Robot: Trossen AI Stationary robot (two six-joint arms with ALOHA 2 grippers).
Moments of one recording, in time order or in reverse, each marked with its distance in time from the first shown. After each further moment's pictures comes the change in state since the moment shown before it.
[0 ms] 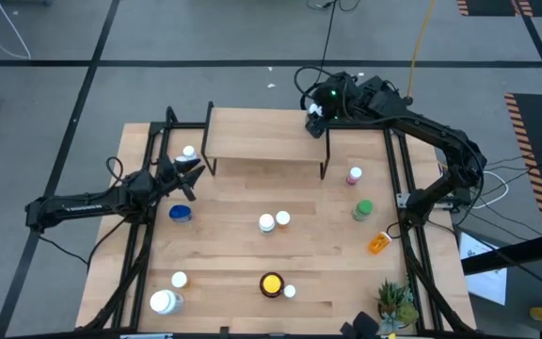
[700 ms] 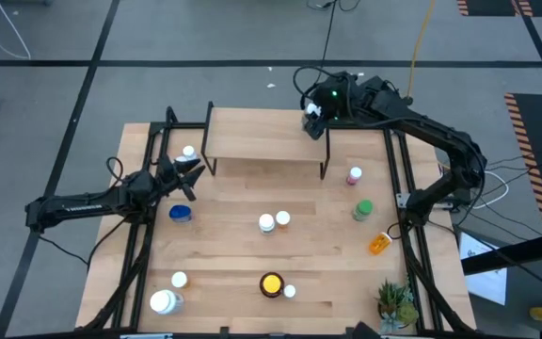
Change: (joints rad) left arm 0.000 0.000 0.000 -0.008 -0.003 -0.005; right arm 0.055 -0.007 0.073 -0.059 0.009 0.033
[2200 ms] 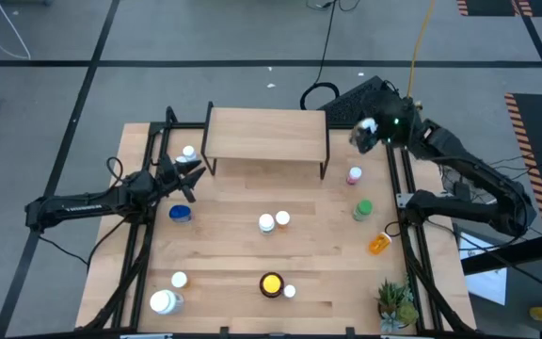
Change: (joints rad) left arm 0.000 0.000 0.000 -0.009 0.018 0.028; right arm -0.203 -0.612 -0.602 0.062 0.044 0.138
